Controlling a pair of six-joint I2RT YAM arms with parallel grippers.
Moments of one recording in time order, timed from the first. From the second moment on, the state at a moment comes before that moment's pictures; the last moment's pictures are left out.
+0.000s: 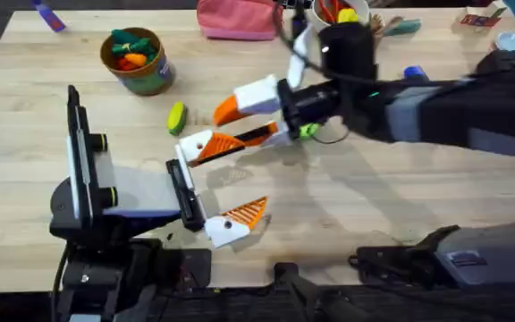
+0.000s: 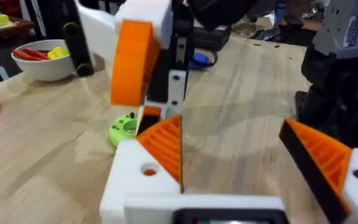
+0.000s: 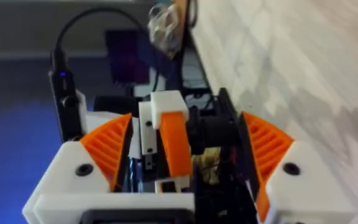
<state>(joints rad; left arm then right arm) -0.03 0.01 0.01 -0.12 1.16 0.07 0.52 1.61 0.79 0.29 -1.16 0.98</state>
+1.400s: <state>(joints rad) -0.03 0.01 0.01 -0.12 1.16 0.07 0.48 1.75 1.49 -1.12 -0.02 0.87</state>
